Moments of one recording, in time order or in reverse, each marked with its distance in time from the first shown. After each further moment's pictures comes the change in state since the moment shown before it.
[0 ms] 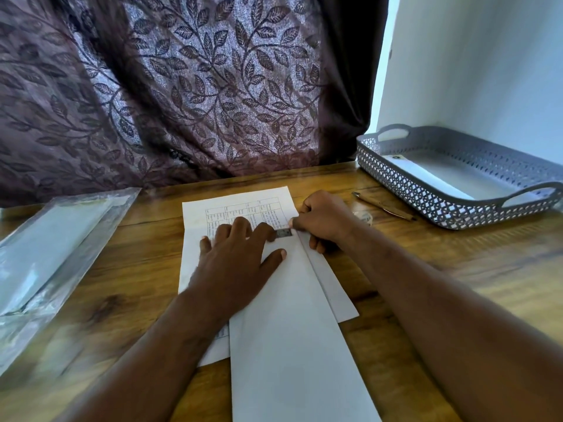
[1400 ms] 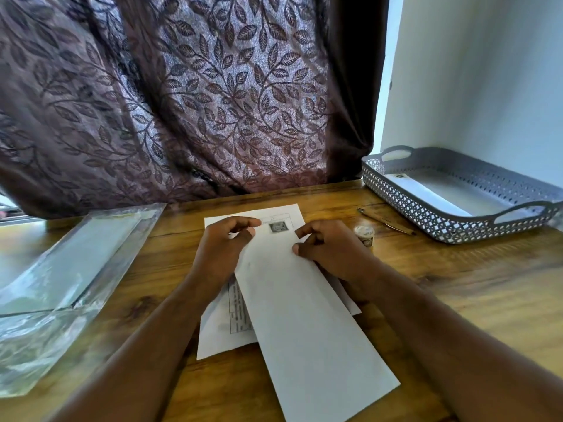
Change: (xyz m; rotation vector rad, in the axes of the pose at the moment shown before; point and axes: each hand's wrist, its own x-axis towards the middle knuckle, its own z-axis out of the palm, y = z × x) left_hand 0.005 -0.026 -0.031 -1.031 0.284 -0.234; right_hand -0.049 0.007 0.002 0.174 -0.022 -0.201
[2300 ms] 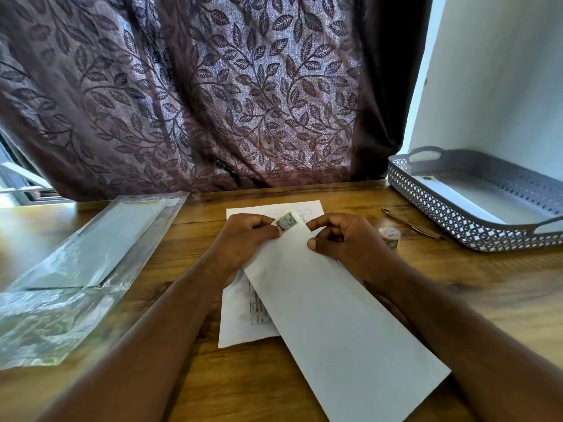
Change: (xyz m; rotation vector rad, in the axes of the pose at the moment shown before) left_hand 0.000 0.010 -0.011 -0.085 -0.156 -0.209; right_hand -0.003 -0.005 0.005 0.163 -0.047 -0.139
